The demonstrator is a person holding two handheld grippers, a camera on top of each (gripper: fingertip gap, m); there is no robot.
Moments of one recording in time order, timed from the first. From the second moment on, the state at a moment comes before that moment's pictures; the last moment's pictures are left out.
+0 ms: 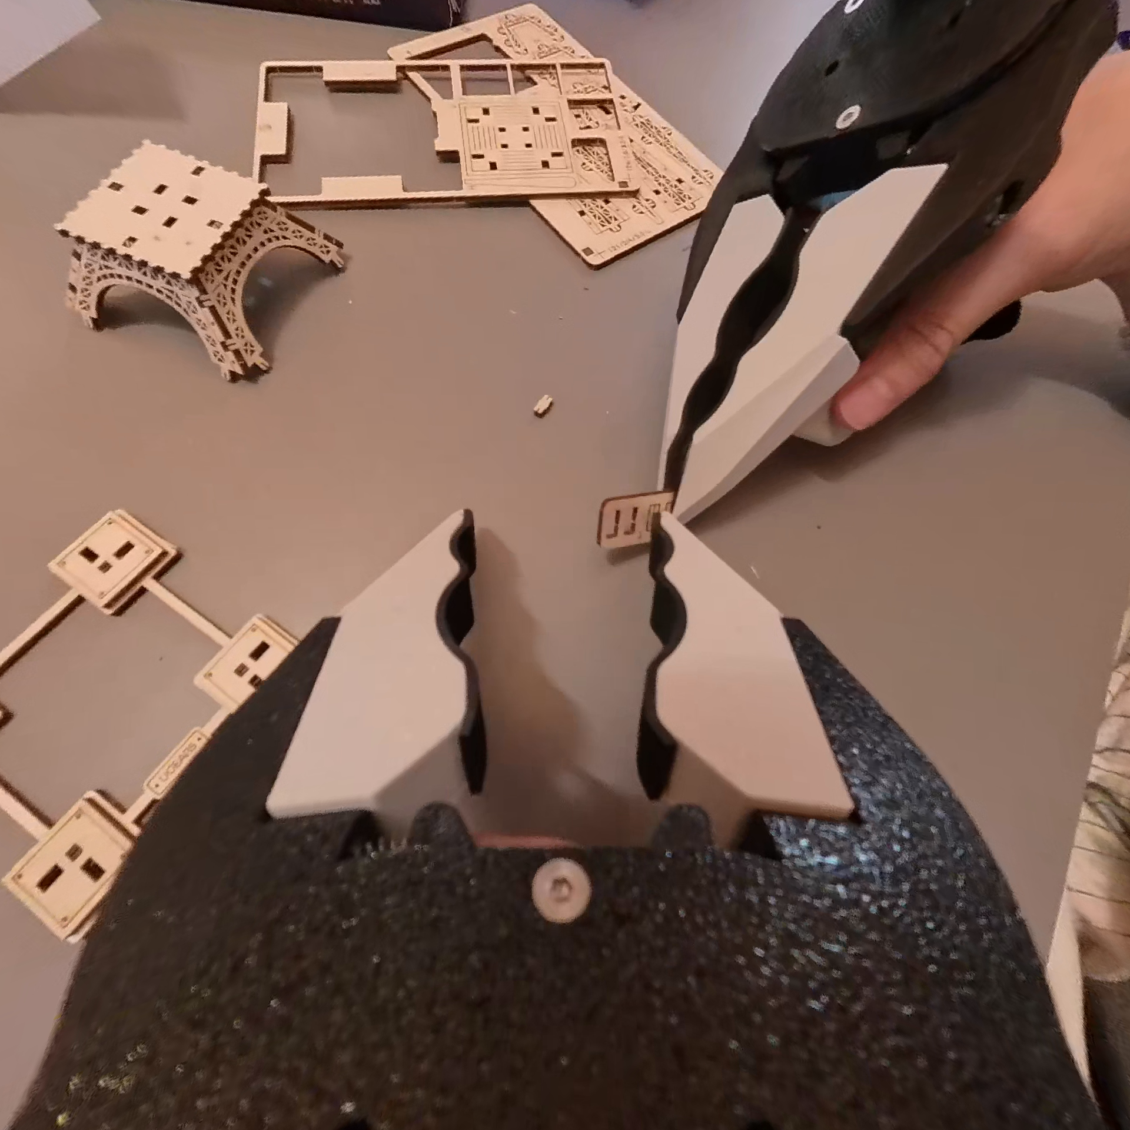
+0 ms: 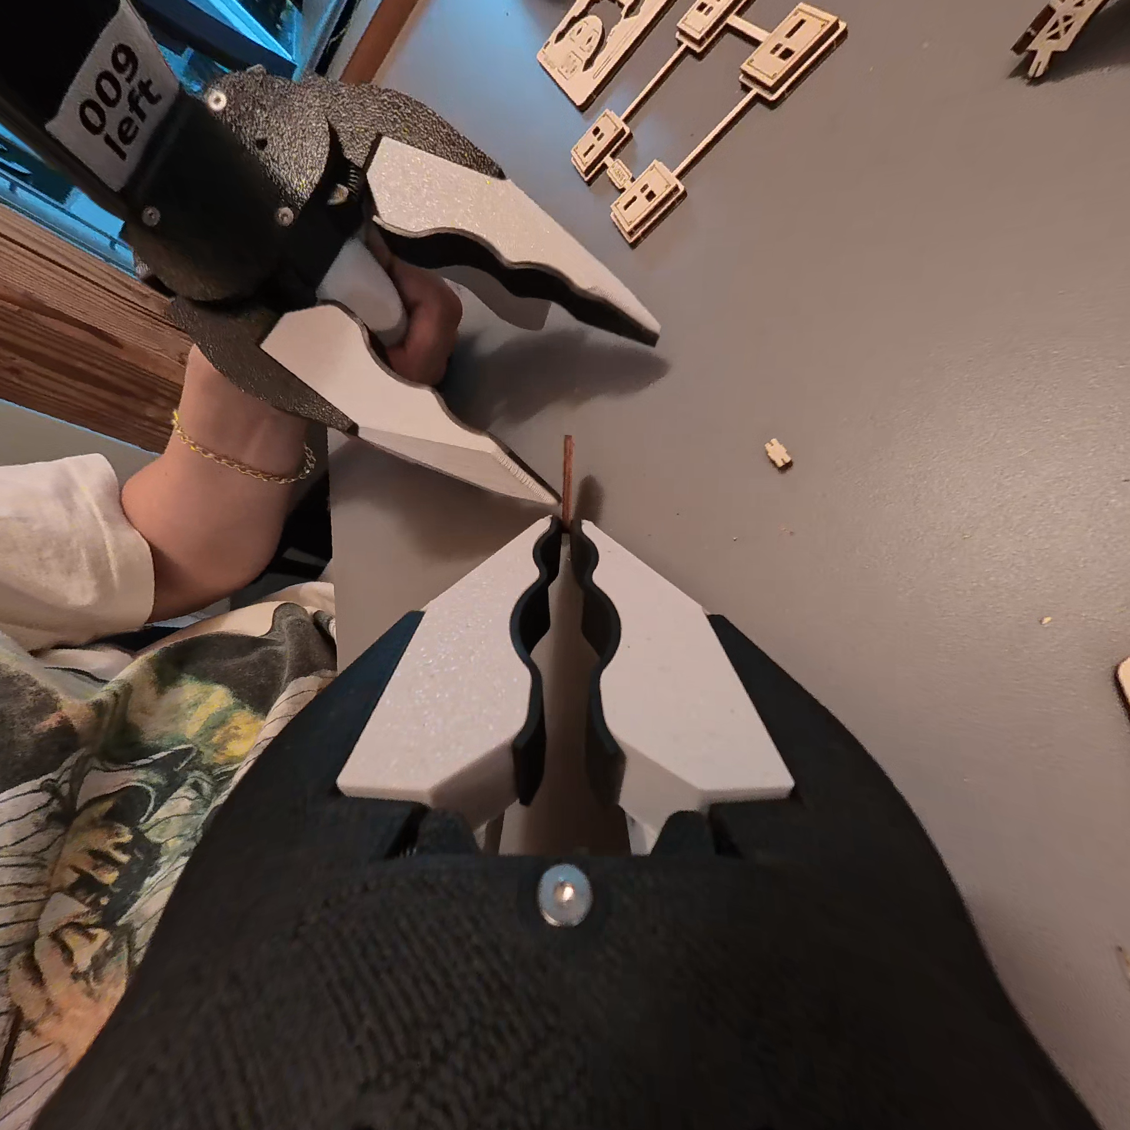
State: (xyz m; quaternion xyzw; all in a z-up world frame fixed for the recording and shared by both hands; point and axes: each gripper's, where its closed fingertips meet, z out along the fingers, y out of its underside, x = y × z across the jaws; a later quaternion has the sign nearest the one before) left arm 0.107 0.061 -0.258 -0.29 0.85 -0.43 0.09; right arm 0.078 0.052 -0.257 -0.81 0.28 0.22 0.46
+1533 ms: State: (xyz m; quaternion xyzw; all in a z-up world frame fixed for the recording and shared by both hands) left arm 0.093 0.059 -0.249 -0.21 0.88 -0.42 -0.02; right arm 0.075 0.054 -0.253 -0.80 0.26 0.27 0.46
